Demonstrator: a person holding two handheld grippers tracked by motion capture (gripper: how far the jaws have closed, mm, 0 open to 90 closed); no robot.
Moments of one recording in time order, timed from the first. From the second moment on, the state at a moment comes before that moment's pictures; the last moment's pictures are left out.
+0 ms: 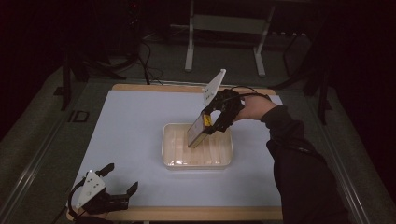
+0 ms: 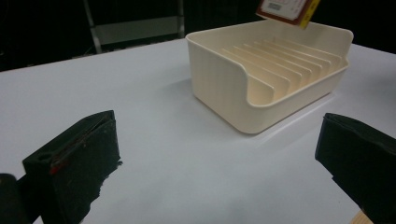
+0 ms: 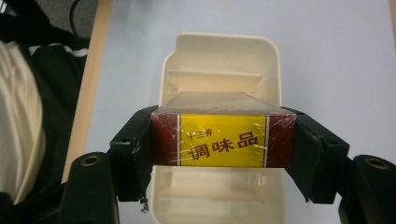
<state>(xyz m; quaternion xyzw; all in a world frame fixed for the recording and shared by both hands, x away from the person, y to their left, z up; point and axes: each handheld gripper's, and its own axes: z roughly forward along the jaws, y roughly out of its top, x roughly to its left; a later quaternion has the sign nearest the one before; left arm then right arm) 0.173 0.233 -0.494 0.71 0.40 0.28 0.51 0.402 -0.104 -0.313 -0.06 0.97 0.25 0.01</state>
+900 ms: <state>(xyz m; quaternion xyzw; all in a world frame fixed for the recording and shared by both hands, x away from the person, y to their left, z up) 0.173 0.235 -0.494 0.70 0.40 0.28 0.51 0.414 -0.053 -0.354 -0.05 0.96 0.29 -0.01</state>
